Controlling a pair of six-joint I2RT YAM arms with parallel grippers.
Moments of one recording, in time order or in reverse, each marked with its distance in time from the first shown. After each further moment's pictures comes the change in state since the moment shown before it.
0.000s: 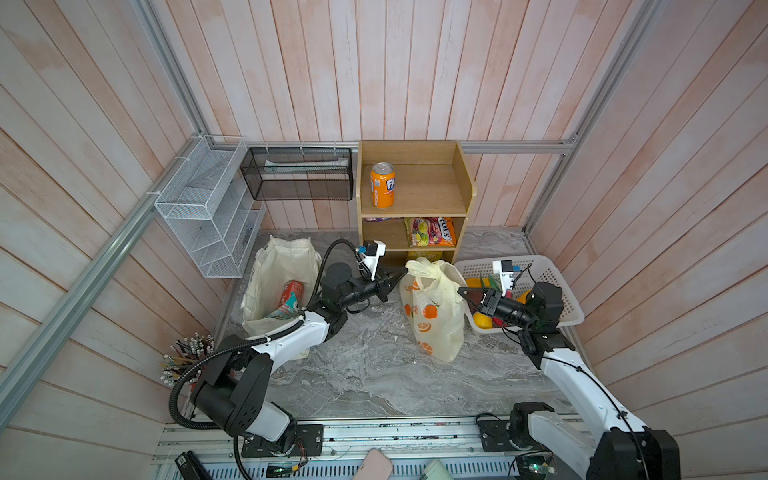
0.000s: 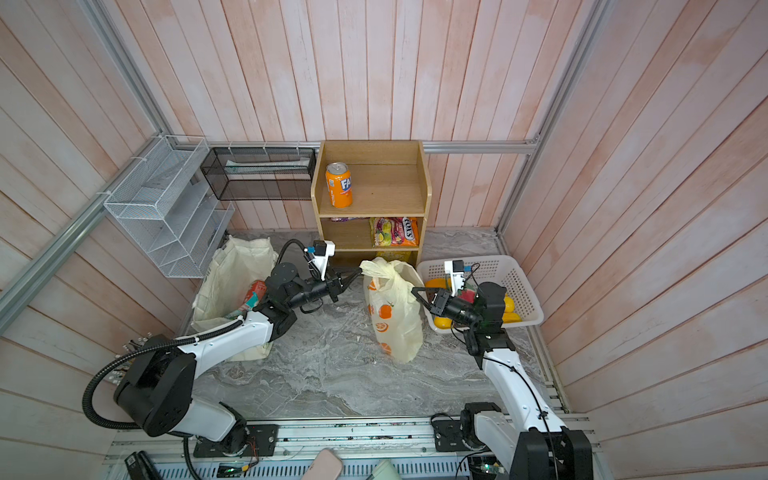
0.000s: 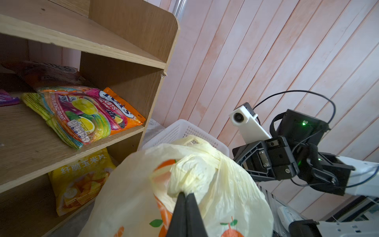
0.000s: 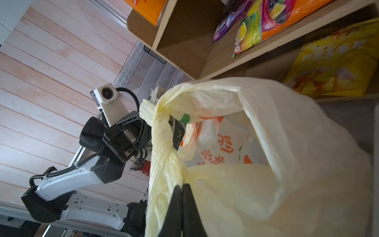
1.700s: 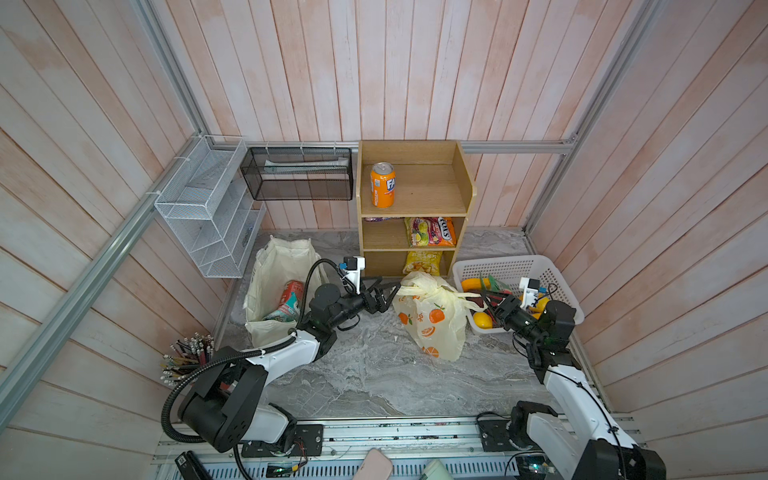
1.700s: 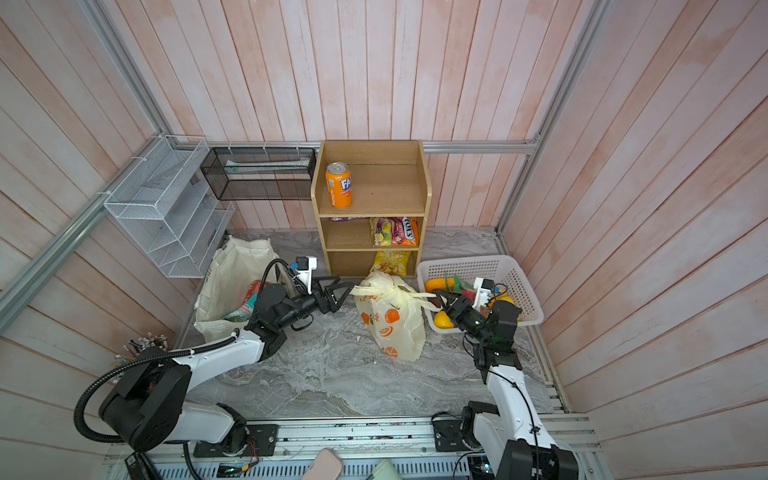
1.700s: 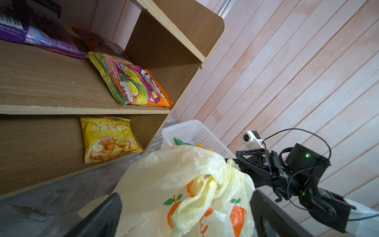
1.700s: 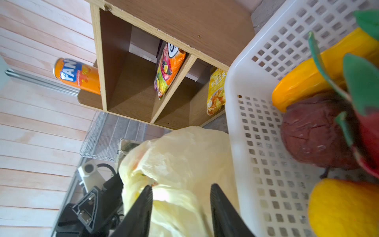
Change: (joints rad) left arm 0.013 -0.069 -0.230 0.138 -0.140 -0.211; right arm -0.175 -0.085 -0.155 -0.016 0.175 0.126
